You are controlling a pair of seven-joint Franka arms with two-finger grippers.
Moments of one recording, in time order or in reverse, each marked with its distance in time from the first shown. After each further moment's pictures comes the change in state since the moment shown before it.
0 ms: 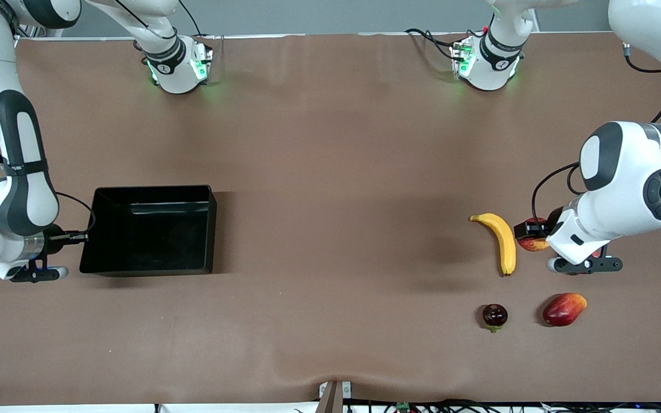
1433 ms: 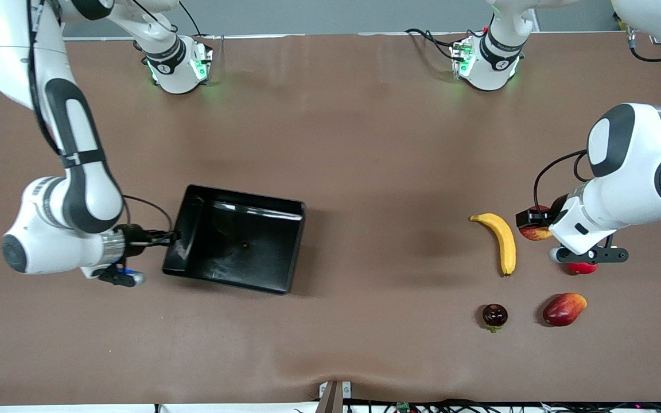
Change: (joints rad) left arm 0.002 -0.037 -0.022 0.040 0.000 -0.099 -0.005; right arm 0.272 -0.015 0.005 -0.004 0.380 -0.060 0.301
